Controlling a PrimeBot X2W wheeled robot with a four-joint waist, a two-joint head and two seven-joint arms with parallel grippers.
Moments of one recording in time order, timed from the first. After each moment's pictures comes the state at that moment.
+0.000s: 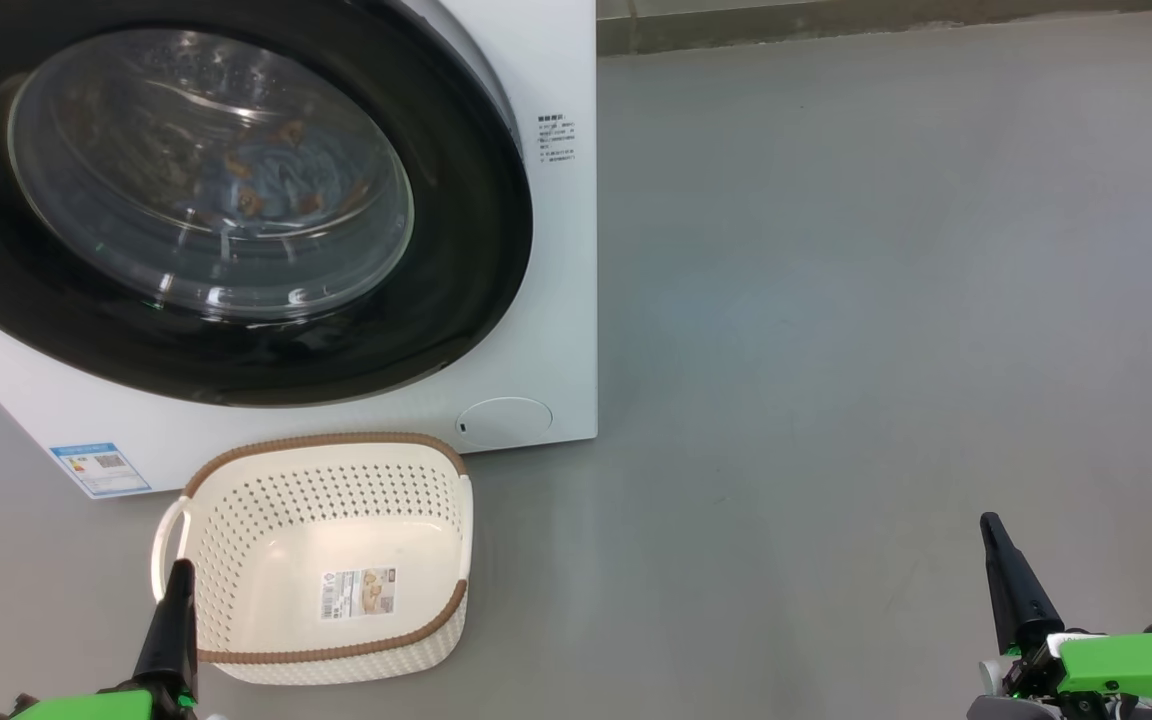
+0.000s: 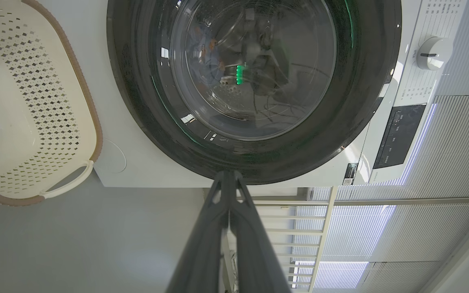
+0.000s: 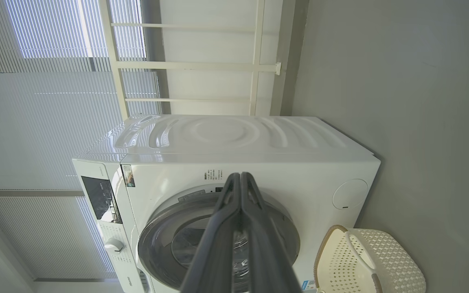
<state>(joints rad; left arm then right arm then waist) -0.07 0.03 0.08 0.26 -1.61 -0.12 0.11 -0.07 -0.06 -0.12 0.27 1.62 0.13 0.10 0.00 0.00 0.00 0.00</state>
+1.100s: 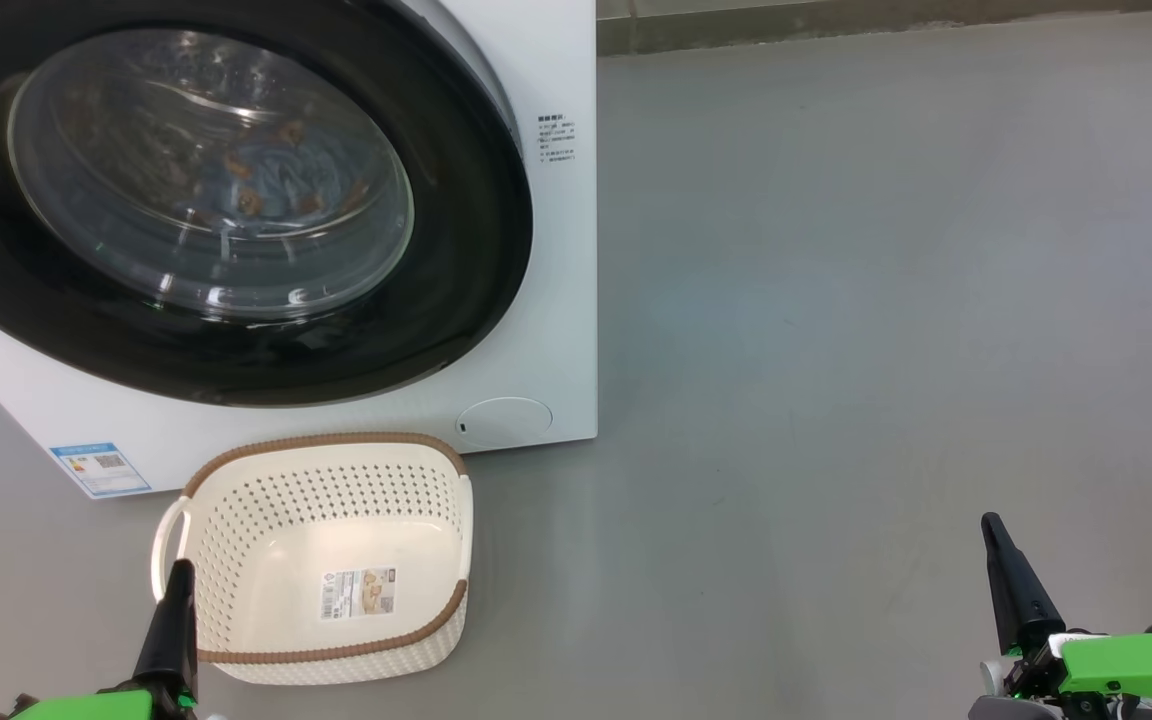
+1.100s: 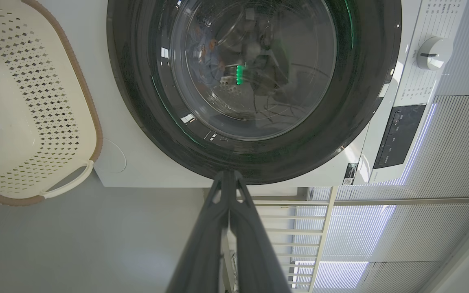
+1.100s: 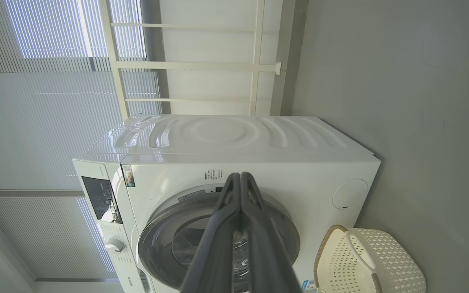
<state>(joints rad) -0.07 0.03 0.08 0.26 -1.61 -0.12 0.11 -0.07 -0.05 -0.12 0.27 1.61 0.13 0.10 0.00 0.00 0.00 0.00</state>
